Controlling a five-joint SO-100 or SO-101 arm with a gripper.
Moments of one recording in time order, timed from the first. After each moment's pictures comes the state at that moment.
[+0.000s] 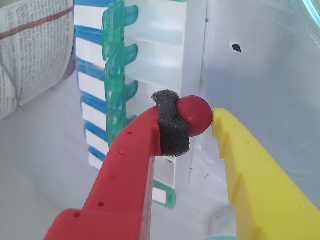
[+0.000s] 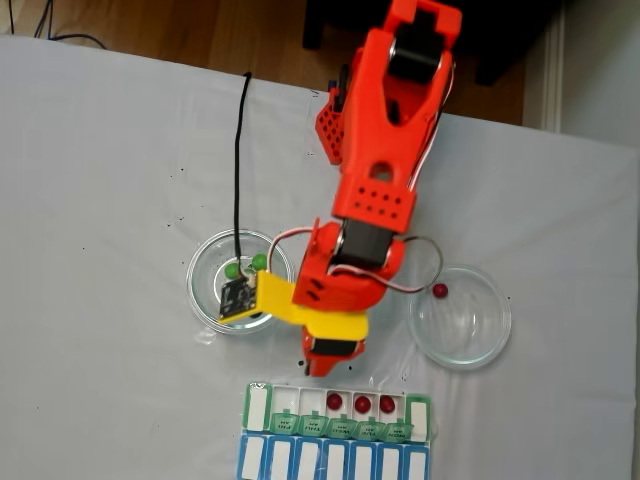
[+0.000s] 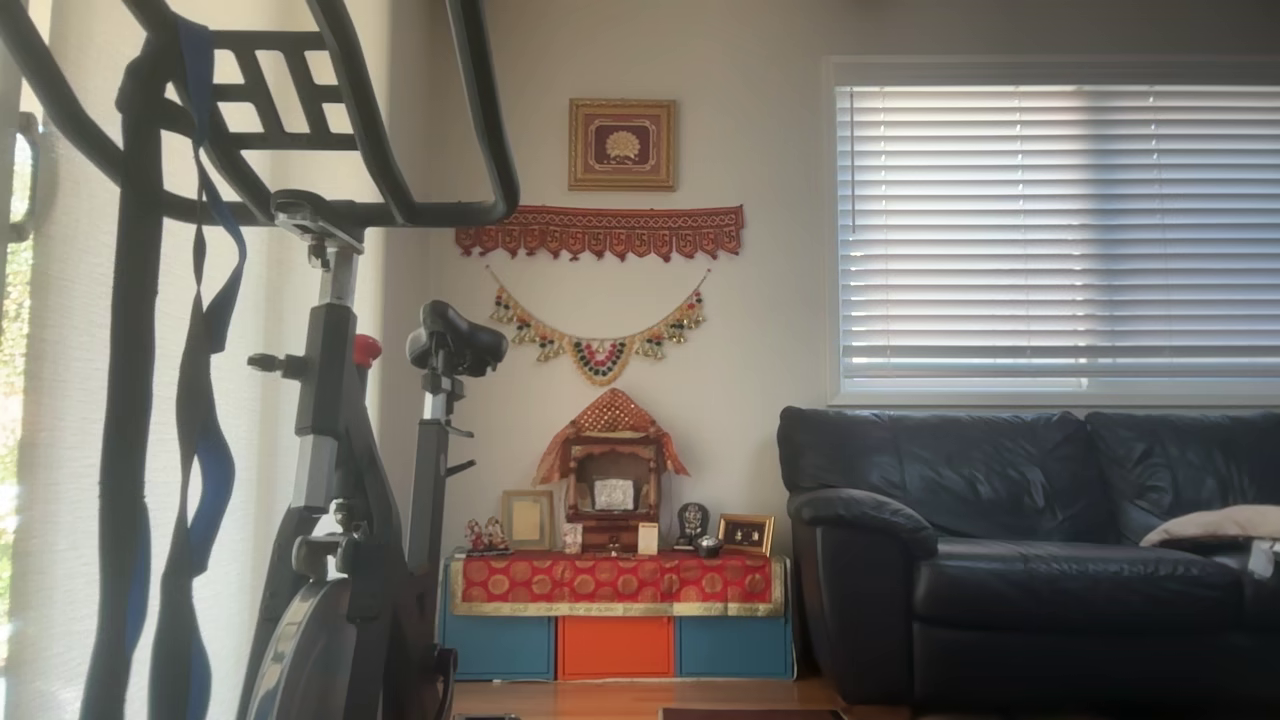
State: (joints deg) arm 5.8 119.4 114.6 48.3 -9.8
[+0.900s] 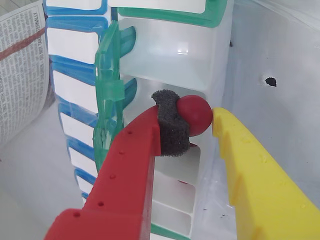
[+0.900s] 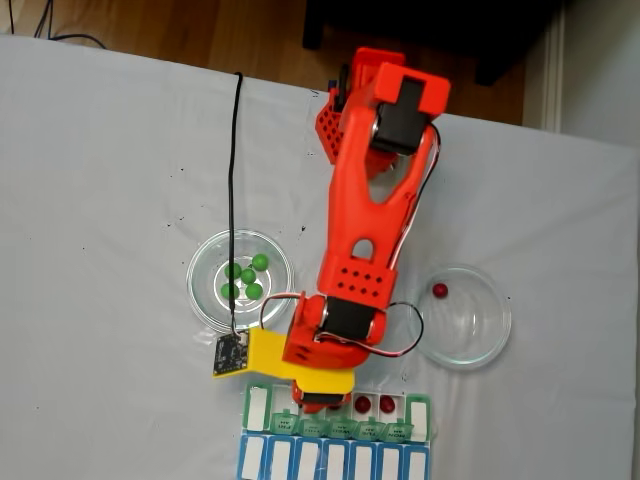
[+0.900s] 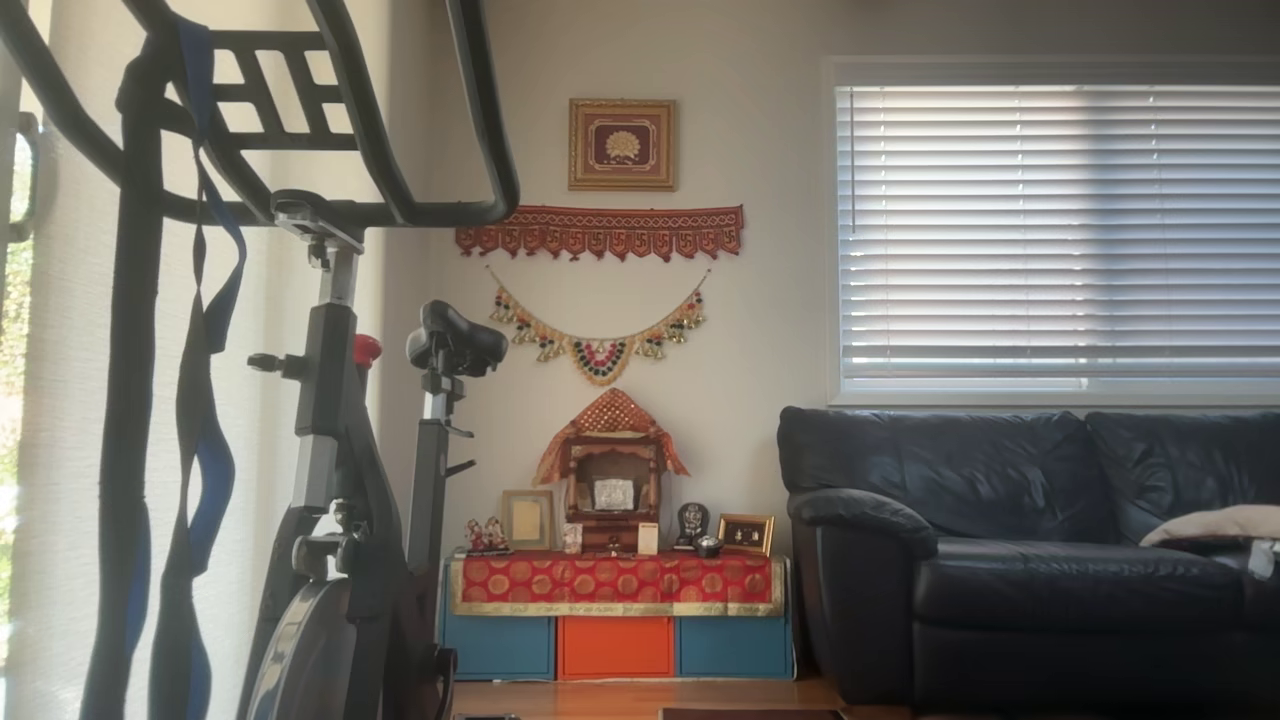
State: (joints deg) arm 4.5 96.2 96.9 47.6 -8.3
